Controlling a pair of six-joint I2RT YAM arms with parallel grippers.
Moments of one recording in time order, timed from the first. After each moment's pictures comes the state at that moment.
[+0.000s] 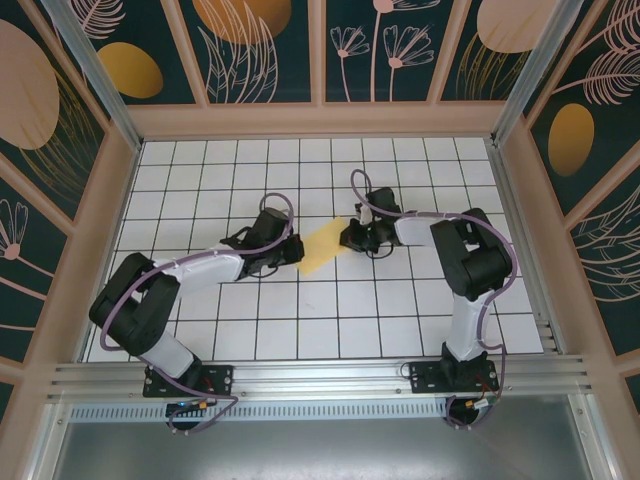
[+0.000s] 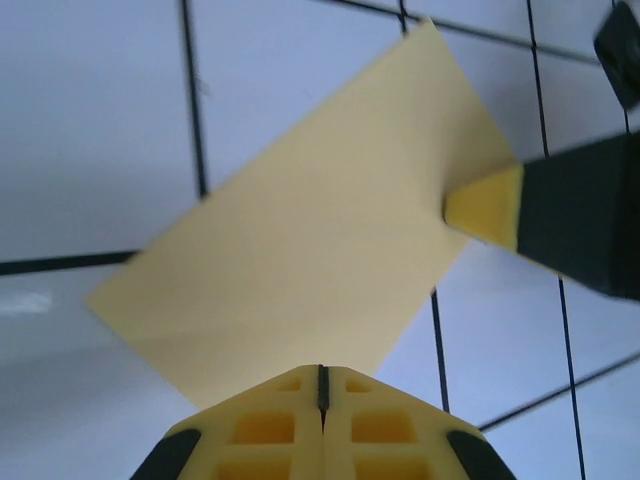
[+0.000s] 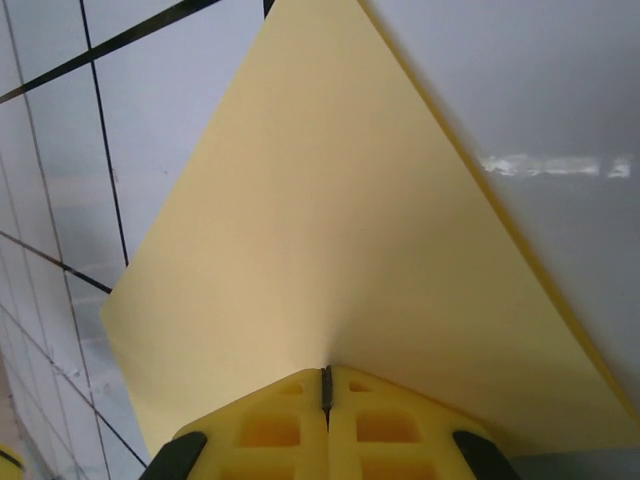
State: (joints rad) left arm -0.62 1.58 0.82 -0.07 0.10 -0.74; right arm 0.44 1.93 1.04 -0.12 -0.51 0.64
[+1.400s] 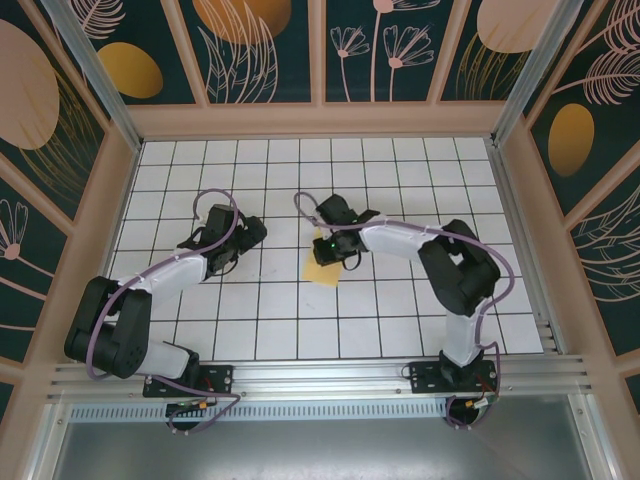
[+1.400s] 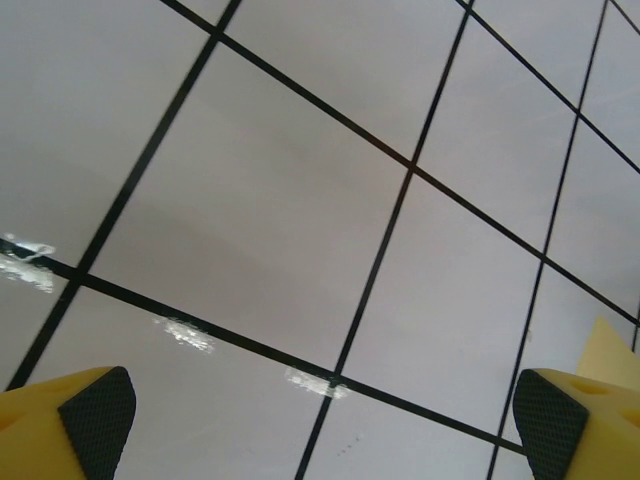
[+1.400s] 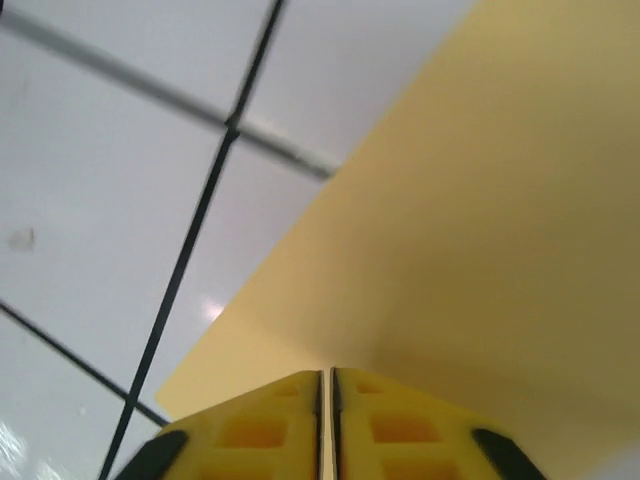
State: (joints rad) left arm -0.34 1.42 0.69 -0.11 -0.06 -0.89; right arm 0.72 1.86 1.19 -0.44 -0.17 0.36
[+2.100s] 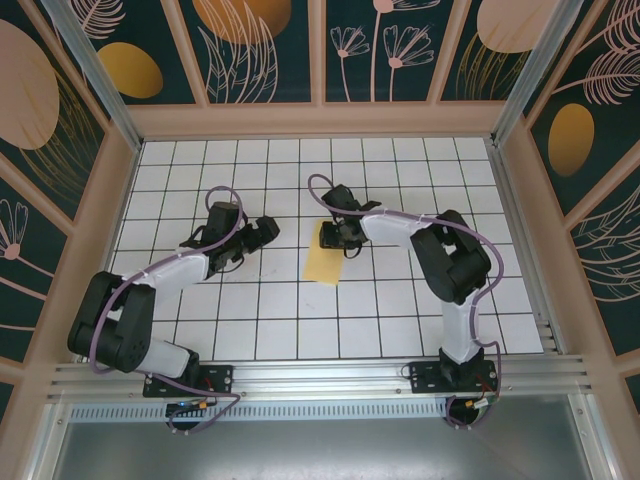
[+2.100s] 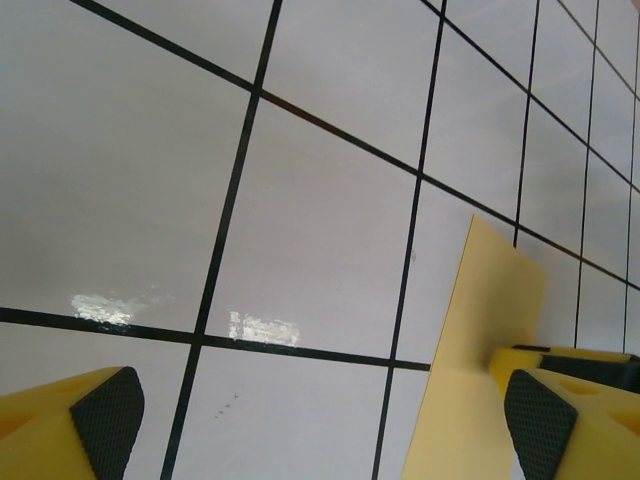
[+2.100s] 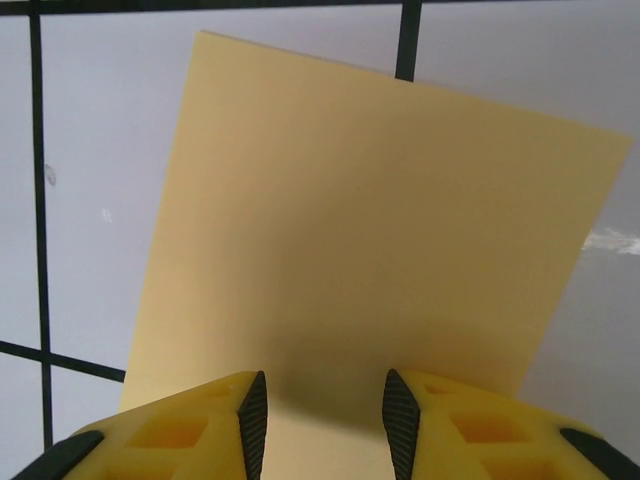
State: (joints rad) left arm -0.34 1.46 0.69 -0.02 0.18 -0.82; right arm 0.66 1.98 1.28 -0.42 -0.05 0.57
